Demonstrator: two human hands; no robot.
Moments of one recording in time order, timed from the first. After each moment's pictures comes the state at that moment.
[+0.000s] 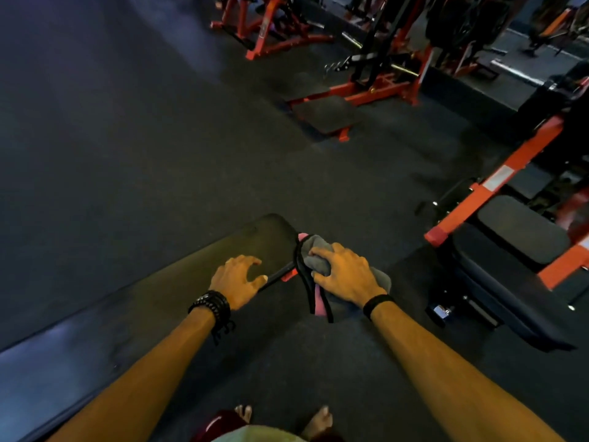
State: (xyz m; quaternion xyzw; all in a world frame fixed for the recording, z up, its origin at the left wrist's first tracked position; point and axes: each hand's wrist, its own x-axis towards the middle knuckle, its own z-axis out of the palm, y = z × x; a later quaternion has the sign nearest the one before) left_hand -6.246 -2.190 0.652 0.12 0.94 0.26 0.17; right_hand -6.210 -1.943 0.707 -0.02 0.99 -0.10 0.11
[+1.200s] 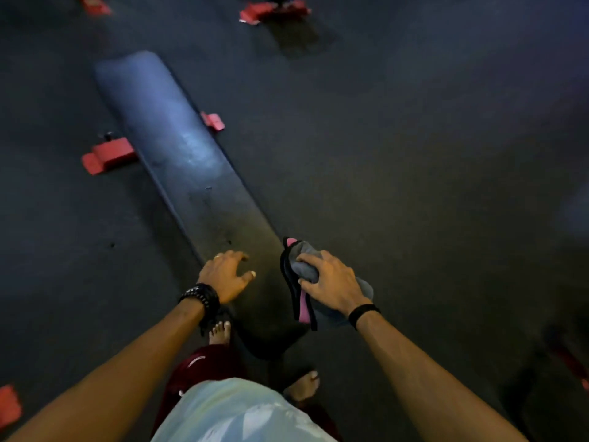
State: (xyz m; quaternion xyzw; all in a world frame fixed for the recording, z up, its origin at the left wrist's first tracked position) left_hand -6.414 -2.044 0.565 -0.60 0.70 0.39 0.04; right_hand -6.658 -2.007 0.618 -0.68 0.67 0.06 0.28
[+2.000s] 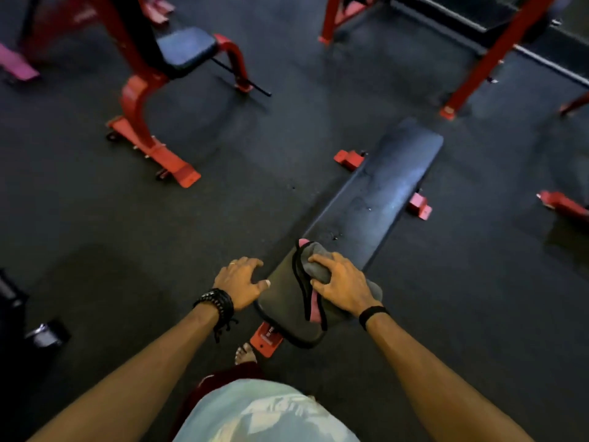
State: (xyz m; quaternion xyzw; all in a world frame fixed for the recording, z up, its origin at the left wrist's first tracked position) left_hand -6.575 -1.806 0.601 -0.91 0.23 0.32 -0.15; right_hand -6.681 -2.032 0.617 -0.95 0.14 0.15 0.24
